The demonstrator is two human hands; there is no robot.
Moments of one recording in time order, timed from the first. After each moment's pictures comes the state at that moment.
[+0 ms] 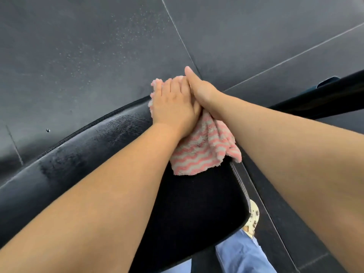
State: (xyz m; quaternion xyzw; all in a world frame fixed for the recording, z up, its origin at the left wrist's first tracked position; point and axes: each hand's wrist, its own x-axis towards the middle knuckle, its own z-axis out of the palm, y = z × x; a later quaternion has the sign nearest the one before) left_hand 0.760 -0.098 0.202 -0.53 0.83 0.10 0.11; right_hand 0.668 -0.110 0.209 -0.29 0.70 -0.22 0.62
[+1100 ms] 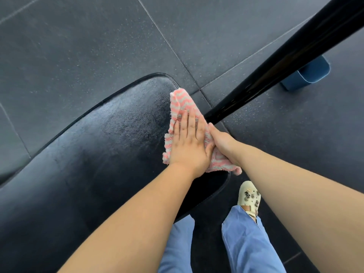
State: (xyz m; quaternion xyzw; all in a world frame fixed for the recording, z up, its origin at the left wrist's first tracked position) left_hand 0.750 0.054 0.223 -0.46 0.85 0.22 0.16; right_hand 0.640 0.073 0.210 -0.12 0.73 -0.15 0.65
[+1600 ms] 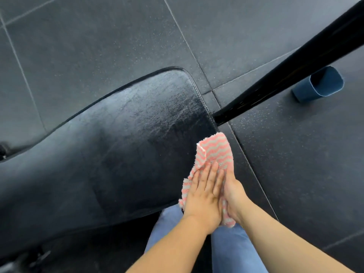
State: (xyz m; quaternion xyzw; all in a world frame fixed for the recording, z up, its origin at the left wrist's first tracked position) left_hand 0.774 0.184 0.241 -0.38 0.85 0.24 0.26; right_hand 0.679 0.187 0.215 0.11 0.73 -0.26 0.62
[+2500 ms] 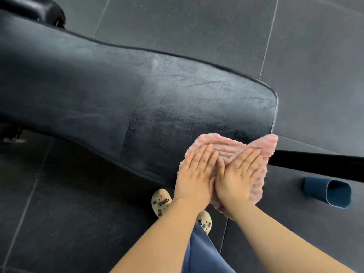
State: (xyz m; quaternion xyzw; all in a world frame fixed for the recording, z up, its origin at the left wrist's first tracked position) left_hand 0.820 0.169 0.215 -0.66 0.71 0.21 0.10; right_hand 0.728 0.130 0.211 -0.62 0.74 0.09 0.23
